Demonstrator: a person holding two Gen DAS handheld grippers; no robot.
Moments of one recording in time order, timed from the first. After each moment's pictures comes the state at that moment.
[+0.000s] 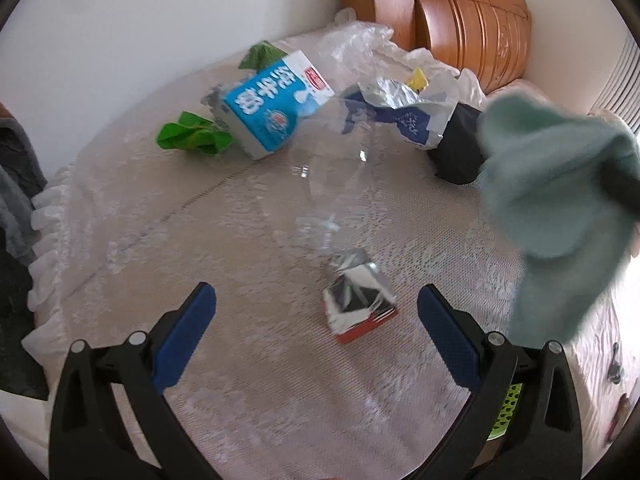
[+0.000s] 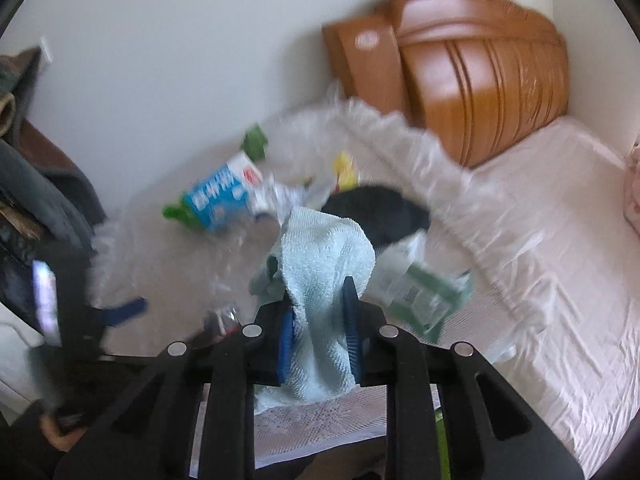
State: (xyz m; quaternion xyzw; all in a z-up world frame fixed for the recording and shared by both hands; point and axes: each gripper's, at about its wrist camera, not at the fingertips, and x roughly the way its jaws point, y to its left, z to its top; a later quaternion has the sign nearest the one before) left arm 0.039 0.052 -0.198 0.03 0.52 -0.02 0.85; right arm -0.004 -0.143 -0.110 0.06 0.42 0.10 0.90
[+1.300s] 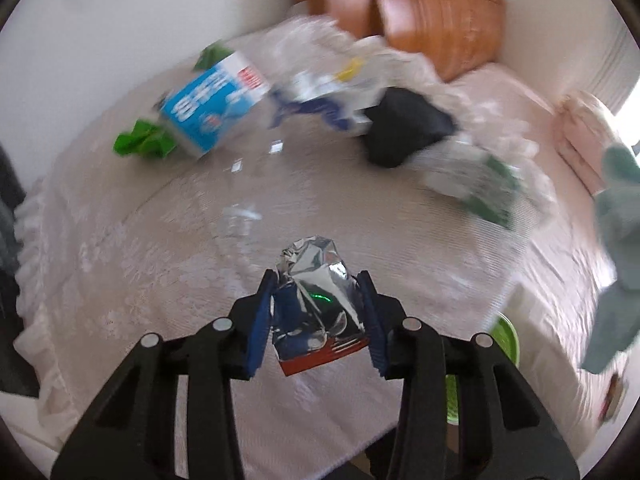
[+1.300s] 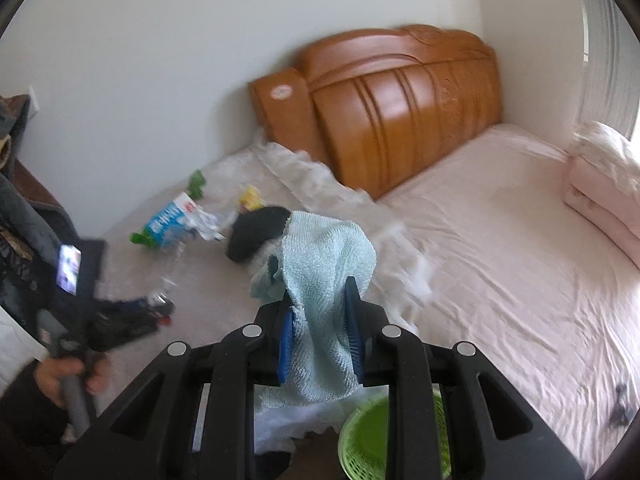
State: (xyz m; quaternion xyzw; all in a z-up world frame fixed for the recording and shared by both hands) left arm 0.014 0.004 -0.171 0.04 0.53 -0.08 0.84; right arm -0.108 -0.262 -0.095 0.08 0.40 0.00 0.91
